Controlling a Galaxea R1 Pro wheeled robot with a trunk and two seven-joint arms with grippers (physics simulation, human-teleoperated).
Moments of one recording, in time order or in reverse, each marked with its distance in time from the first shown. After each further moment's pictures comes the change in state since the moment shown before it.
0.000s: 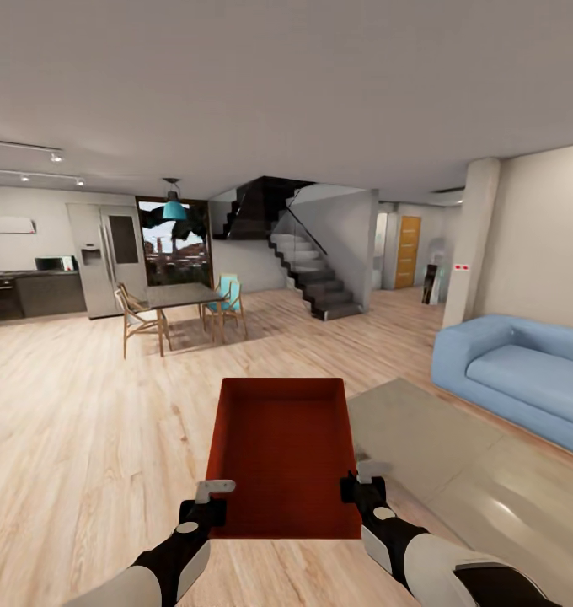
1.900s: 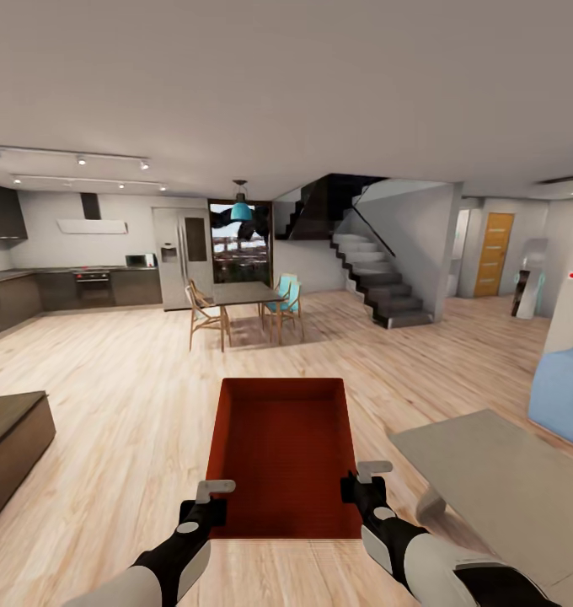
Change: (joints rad) left arm 0.000 -0.001 -0.001 0.000 0.000 0.000 0.003; right arm 0.000 -0.001 -0.004 0.000 0.004 0.000 0.001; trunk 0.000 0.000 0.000
